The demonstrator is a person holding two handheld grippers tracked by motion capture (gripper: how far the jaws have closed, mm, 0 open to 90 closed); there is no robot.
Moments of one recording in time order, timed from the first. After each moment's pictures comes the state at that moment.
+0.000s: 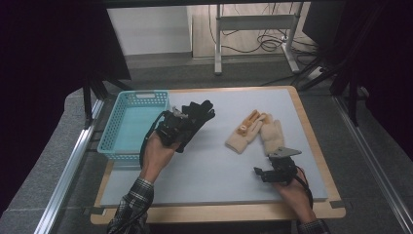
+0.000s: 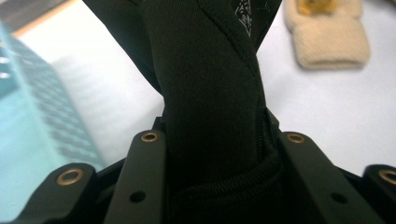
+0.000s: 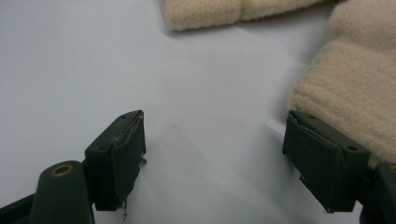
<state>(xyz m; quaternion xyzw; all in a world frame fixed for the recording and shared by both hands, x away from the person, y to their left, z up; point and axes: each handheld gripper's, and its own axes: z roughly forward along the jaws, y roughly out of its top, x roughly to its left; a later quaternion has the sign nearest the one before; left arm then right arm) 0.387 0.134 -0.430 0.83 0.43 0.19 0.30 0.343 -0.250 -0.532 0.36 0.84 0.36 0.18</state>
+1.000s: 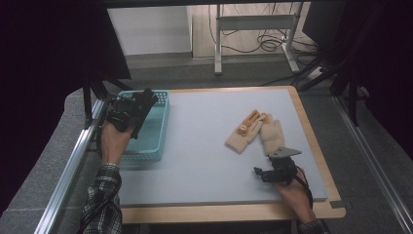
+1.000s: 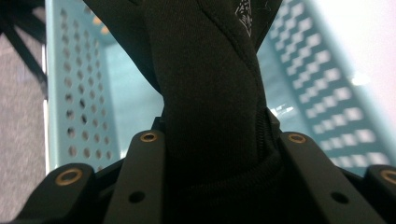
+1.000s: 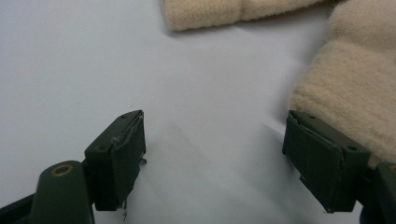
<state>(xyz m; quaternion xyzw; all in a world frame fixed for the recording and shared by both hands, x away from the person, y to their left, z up) 0.423 0.281 -0.438 0.75 0.60 0.22 0.20 0.343 -0.250 -0.532 0.36 0.84 0.36 0.18</state>
